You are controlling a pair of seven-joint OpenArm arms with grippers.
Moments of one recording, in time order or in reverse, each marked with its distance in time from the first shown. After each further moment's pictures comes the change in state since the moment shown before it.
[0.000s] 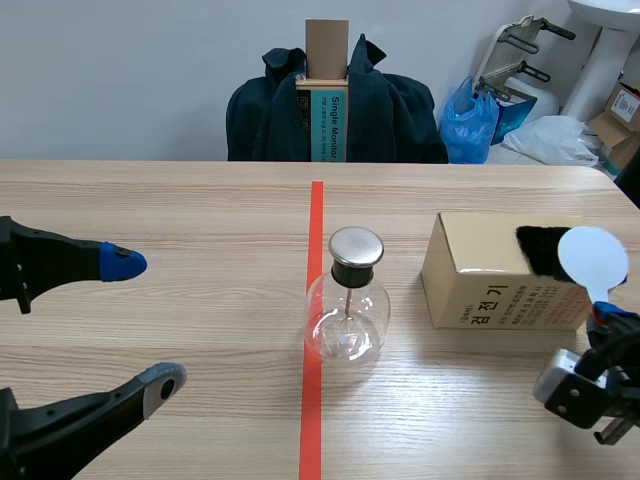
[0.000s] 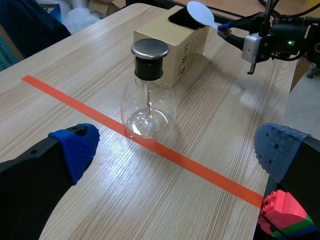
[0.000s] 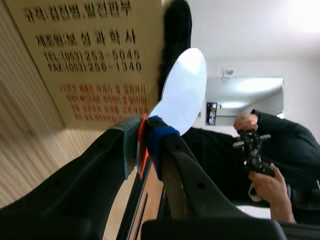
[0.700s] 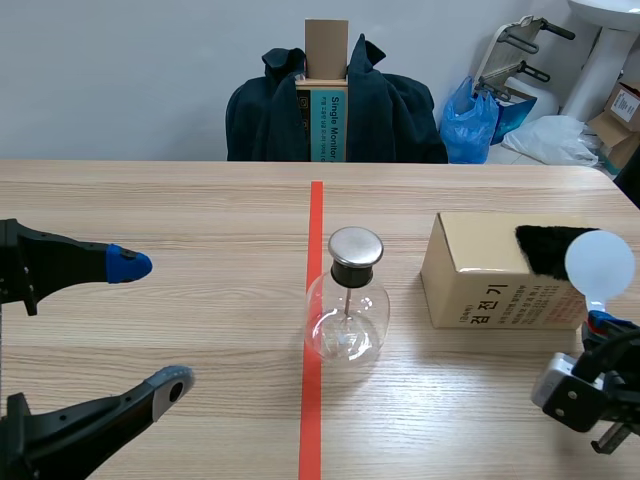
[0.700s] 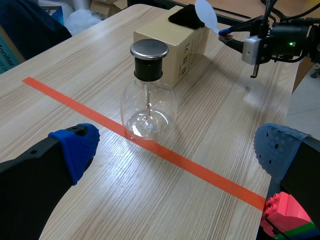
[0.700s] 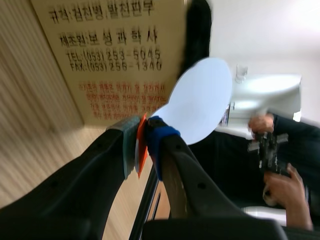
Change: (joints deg) left arm -0.1 2.0 0.0 0.0 2.1 0.0 0.2; right arm 0.0 0.5 -0.3 0.0 0.0 2.5 3.8
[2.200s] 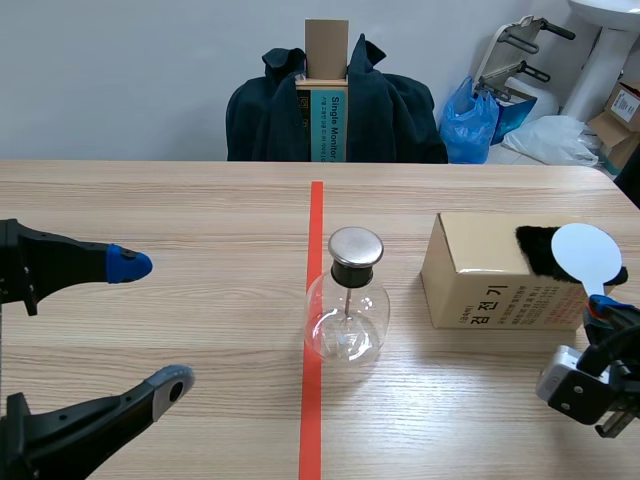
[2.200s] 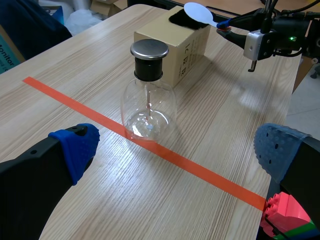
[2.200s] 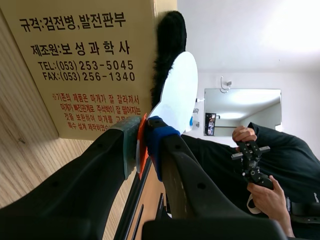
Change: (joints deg) left arm 0.0 0.0 0.0 0.0 -0.1 0.0 0.0; right arm 0.6 0.1 0.2 0.3 -0.4 -1.9 -2.8
